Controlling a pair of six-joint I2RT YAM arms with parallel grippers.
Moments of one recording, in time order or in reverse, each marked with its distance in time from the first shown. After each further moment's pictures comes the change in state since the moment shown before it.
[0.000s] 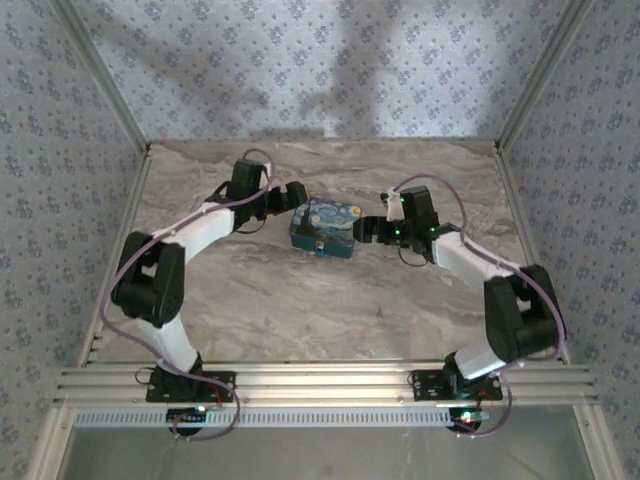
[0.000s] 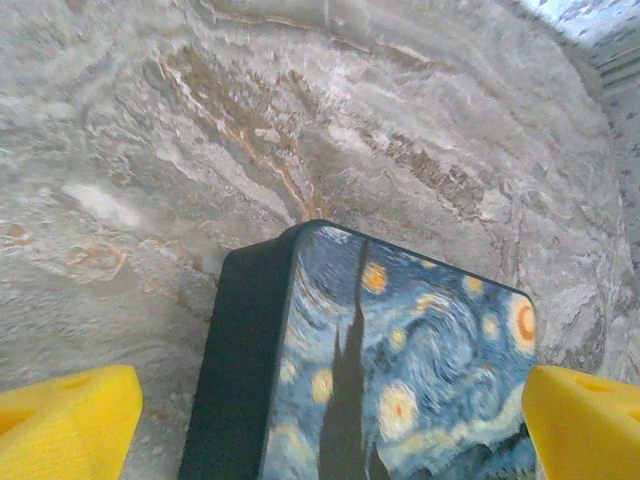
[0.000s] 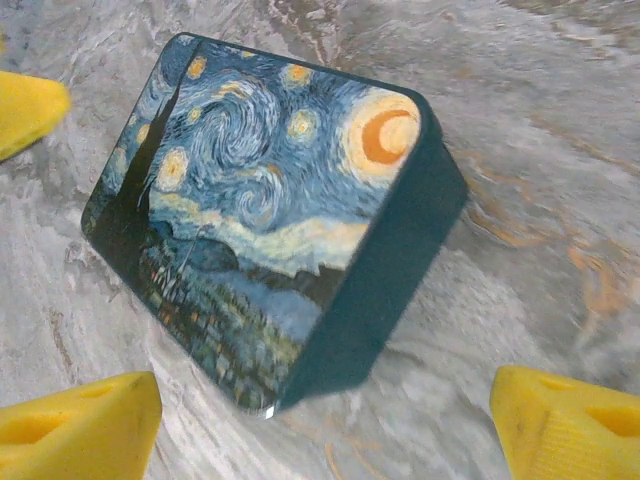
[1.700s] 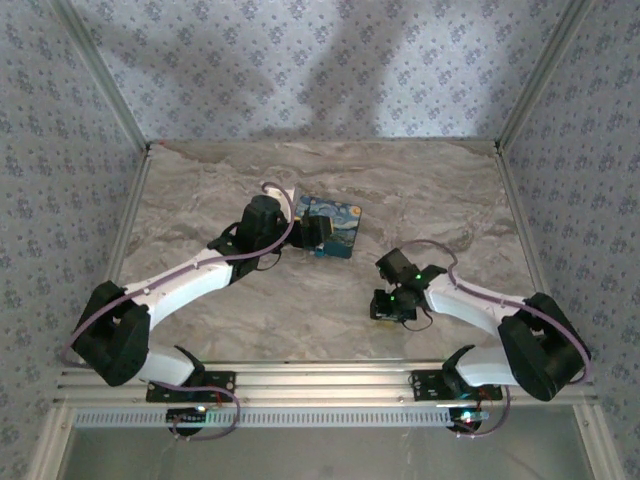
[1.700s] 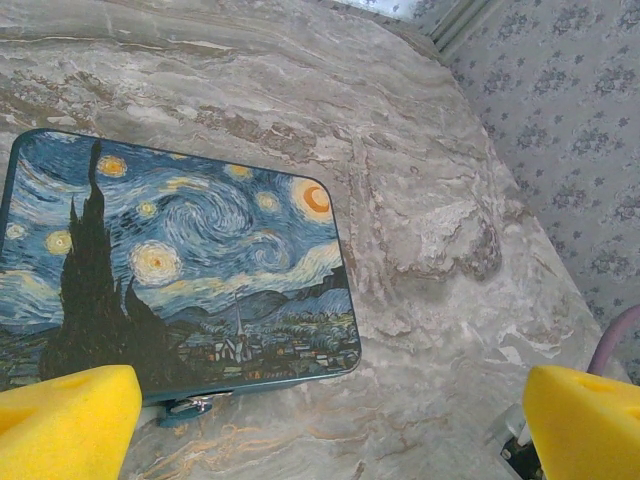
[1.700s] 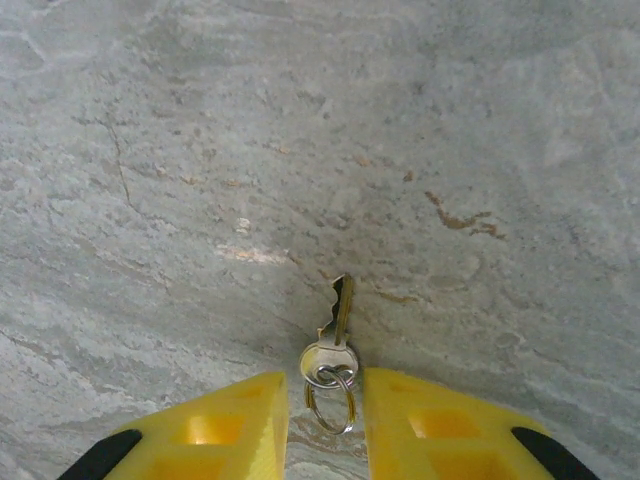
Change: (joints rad) left arm -0.290 -0.320 -0.298 0.215 -0.163 0.043; right arm 0.312 -0.157 -0.281 -0.417 0.182 0.332
